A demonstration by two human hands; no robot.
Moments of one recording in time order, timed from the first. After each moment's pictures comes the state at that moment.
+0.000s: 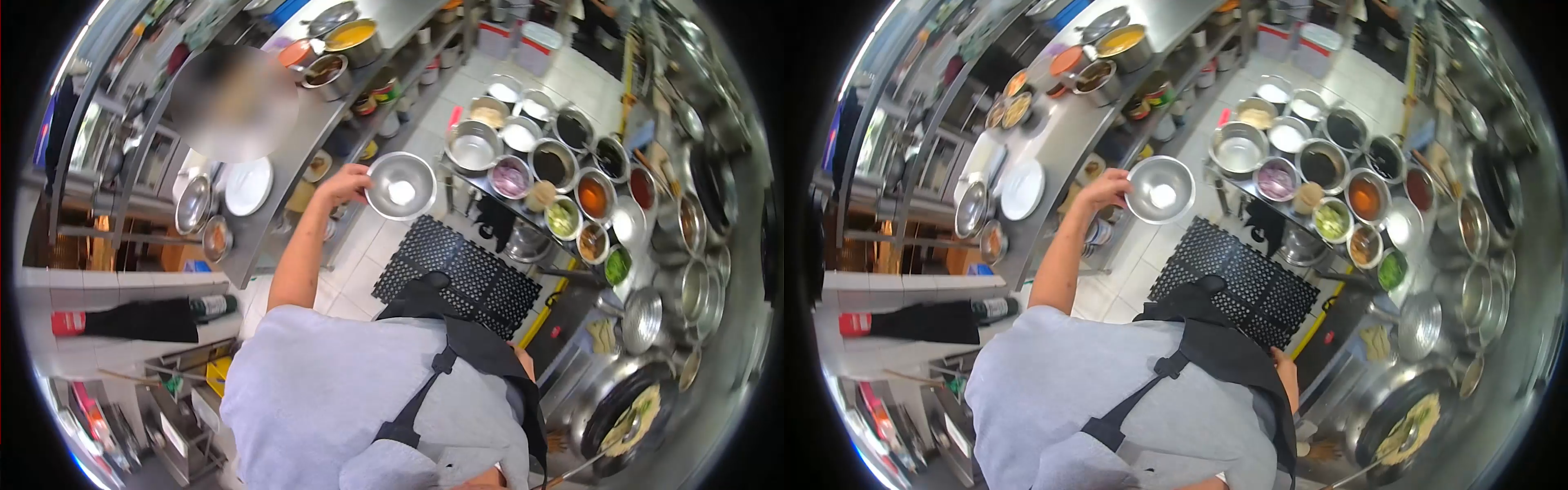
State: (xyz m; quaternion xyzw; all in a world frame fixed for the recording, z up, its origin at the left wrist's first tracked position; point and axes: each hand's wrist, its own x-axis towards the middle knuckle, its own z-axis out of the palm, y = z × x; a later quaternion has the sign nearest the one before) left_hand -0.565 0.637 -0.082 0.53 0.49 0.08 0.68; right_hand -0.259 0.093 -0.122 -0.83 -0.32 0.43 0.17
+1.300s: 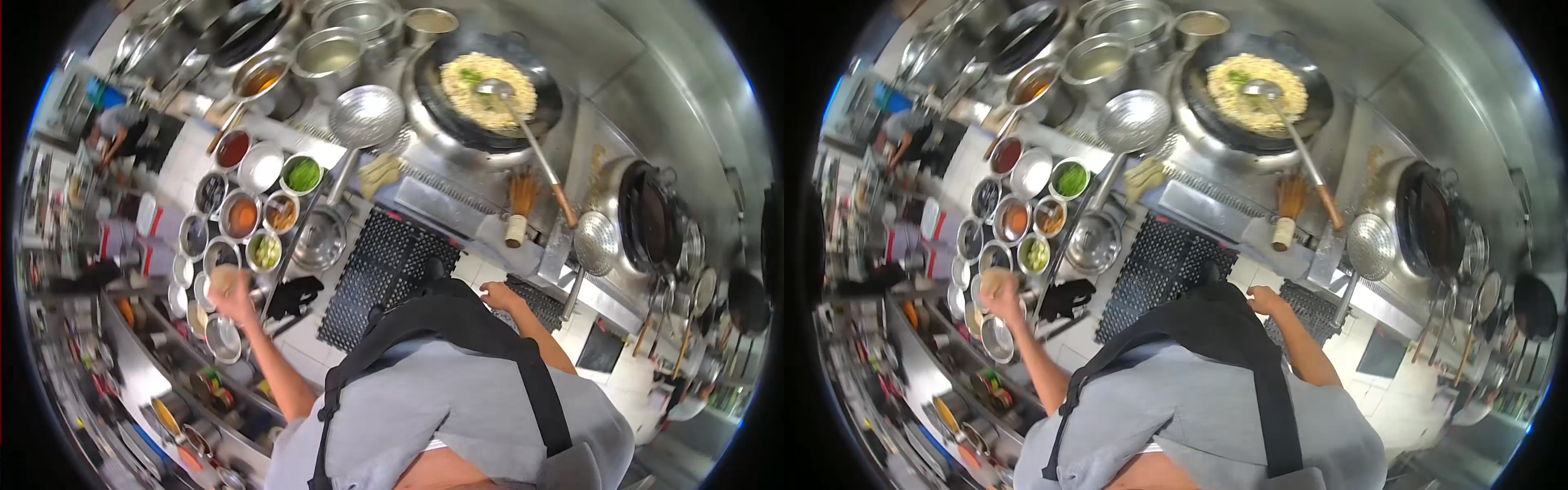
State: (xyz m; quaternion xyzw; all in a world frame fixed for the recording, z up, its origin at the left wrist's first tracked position) left_hand -0.182 0.500 -0.134 0.88 0.20 0.32 0.29; right_hand -0.427 -0.127 -0.224 -0.89 0.11 0.33 0.29
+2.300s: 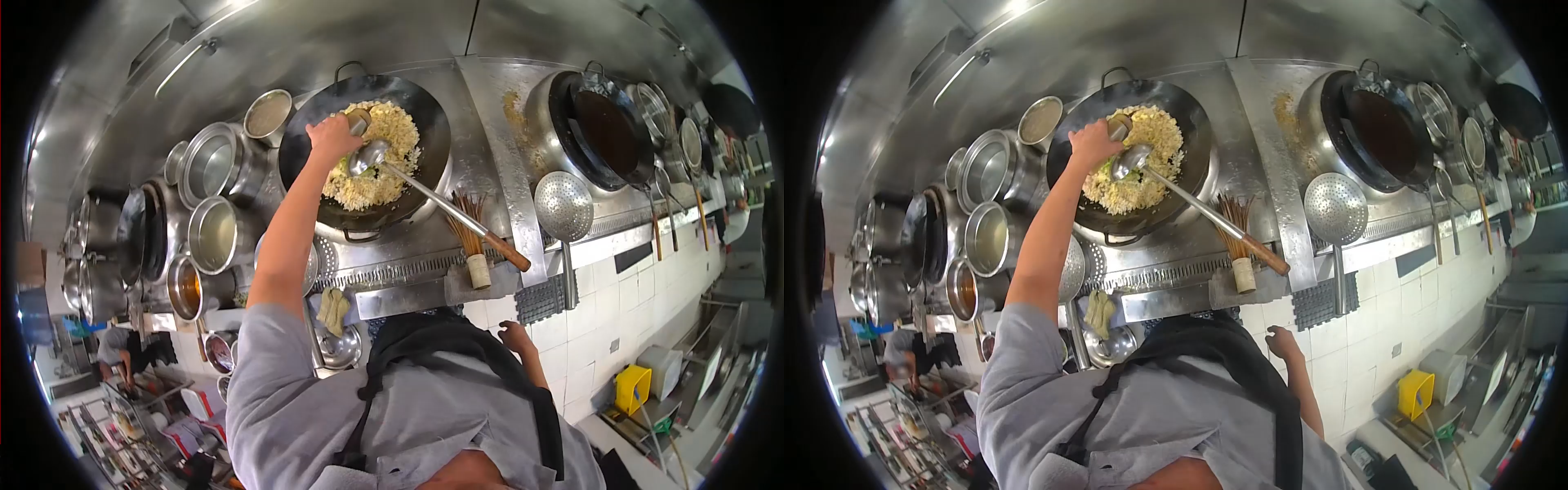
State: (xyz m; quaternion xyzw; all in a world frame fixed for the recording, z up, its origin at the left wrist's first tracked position) left_hand 0.162 -0.258 -0.010 0.87 -0.50 -0.03 0.01; right_hand -0.483 -0.098 -0.215 -0.70 0.56 0.18 0.42
